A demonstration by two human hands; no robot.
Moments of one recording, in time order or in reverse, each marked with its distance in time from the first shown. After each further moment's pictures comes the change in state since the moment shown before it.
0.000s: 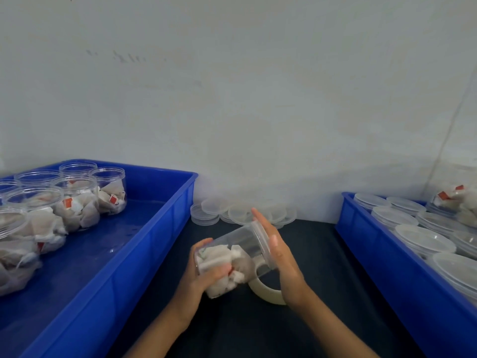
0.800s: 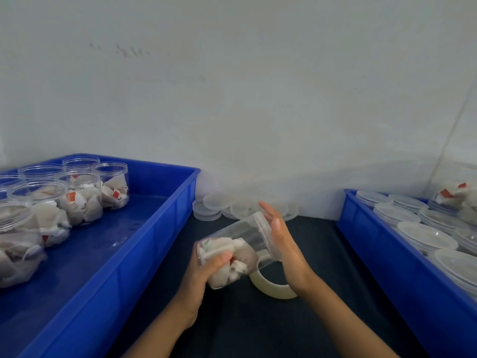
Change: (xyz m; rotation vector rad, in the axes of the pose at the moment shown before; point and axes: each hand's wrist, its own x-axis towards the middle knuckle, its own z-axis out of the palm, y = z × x) left_hand -0.006 0.008 0.007 -0.071 0.021 -0.066; right_hand 0.009 -0.008 -0.006 -0.028 -0.016 0.101
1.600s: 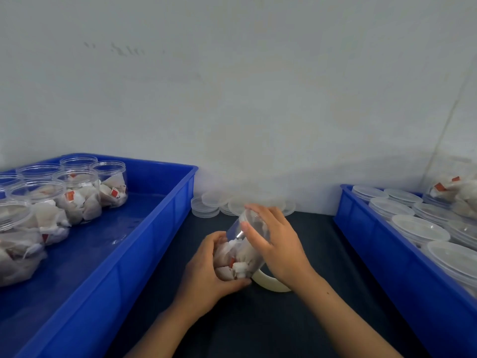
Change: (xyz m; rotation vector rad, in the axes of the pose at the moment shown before) left_hand 0.000 -0.009 -0.002 0.672 0.013 0.232; right_hand 0.006 -0.015 0.004 -0.549 0.130 -0.058
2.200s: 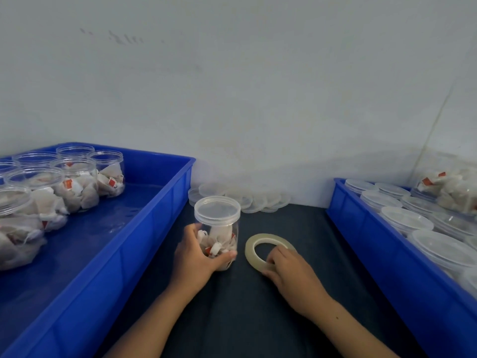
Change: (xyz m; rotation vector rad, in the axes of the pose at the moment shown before) left_hand 0.005 -0.011 0.003 0.045 0.191 -0.226; right_hand -0.059 0.043 -0.002 -0.550 -0.310 0.087
